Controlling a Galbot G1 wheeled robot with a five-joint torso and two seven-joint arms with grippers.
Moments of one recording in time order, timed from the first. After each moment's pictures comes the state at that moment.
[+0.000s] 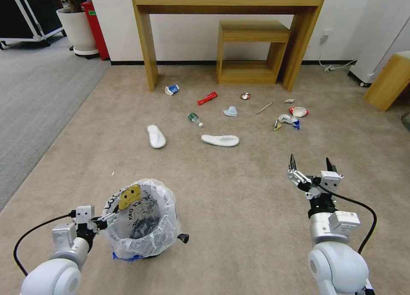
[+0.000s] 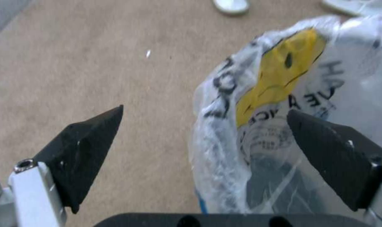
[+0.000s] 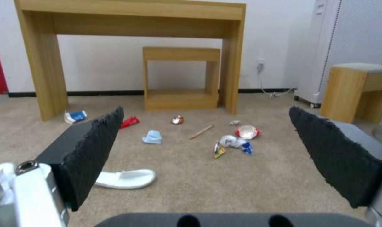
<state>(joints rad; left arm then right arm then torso) 1.62 -1.02 -0.71 -2.02 -0.64 0.42 -0.20 -1.49 1.40 0.60 2.18 0.14 -0.06 0.18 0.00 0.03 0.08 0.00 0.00</state>
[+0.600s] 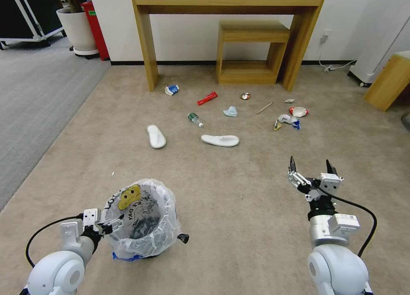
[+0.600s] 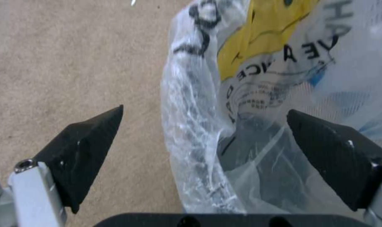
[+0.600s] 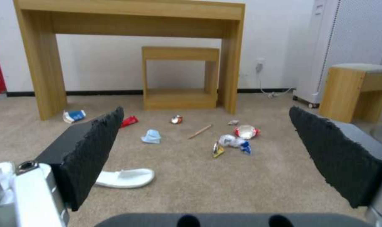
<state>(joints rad) 1.57 -0.96 -0.62 -2.01 -0.79 0.55 -0.33 -1.49 1.42 0.61 2.18 0.13 -0.06 0.17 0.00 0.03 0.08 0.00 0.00</state>
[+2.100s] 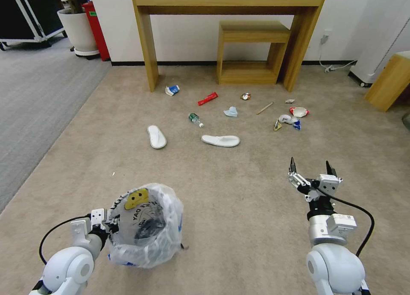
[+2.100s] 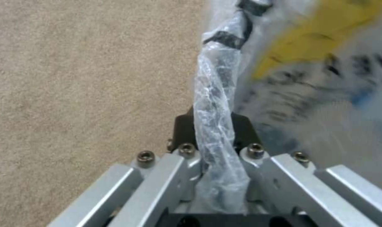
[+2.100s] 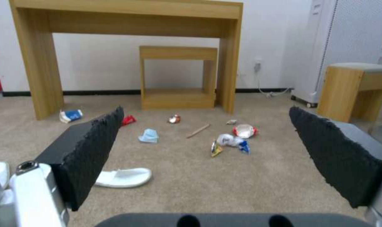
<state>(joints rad) 1.51 -0.97 -0.55 -1.92 -0.81 0.52 -0.31 -1.48 1.42 0.61 2.14 0.12 -0.02 0.17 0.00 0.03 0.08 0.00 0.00</state>
